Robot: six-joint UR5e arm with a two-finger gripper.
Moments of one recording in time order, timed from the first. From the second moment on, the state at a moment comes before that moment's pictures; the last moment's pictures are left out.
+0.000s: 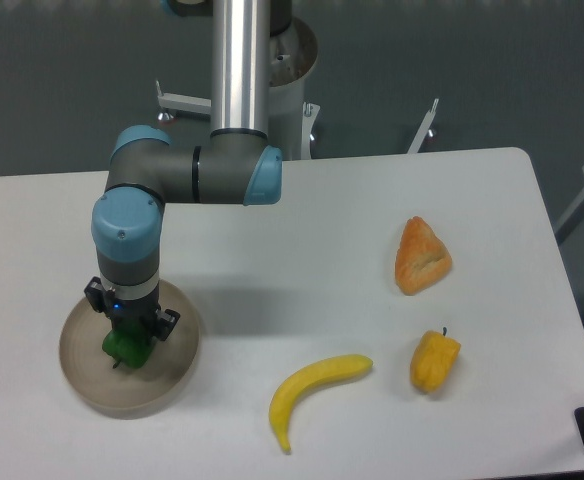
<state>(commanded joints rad) 1.82 -2.16 -1.37 -1.08 1.40 0.37</state>
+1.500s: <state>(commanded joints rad) 2.12 -2.10 -1.29 -1.16 1.69 0.99</state>
